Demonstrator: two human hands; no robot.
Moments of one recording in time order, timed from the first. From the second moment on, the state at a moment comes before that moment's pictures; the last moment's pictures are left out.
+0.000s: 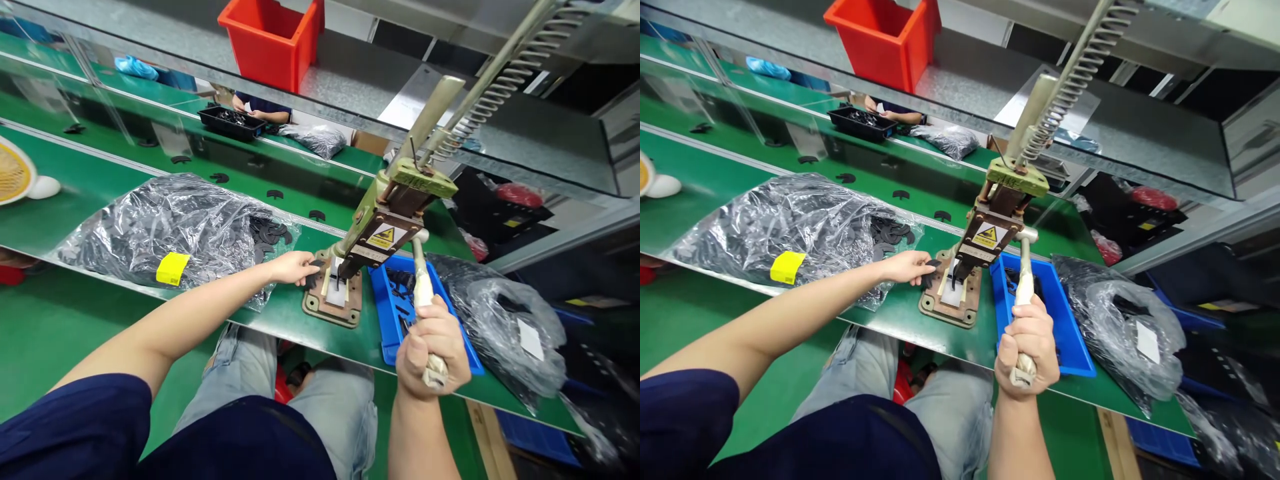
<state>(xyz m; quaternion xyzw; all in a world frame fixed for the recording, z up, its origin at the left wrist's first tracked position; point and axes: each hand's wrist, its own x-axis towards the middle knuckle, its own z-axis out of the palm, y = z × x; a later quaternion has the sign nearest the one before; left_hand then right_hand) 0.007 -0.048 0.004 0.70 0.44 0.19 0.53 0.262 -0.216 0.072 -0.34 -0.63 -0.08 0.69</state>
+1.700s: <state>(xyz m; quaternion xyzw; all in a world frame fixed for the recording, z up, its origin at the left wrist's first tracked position) 0.002 -0.128 0.061 0.61 0.31 0.22 0.70 0.213 -0.206 0.016 -0.50 -0.69 0.15 0.50</state>
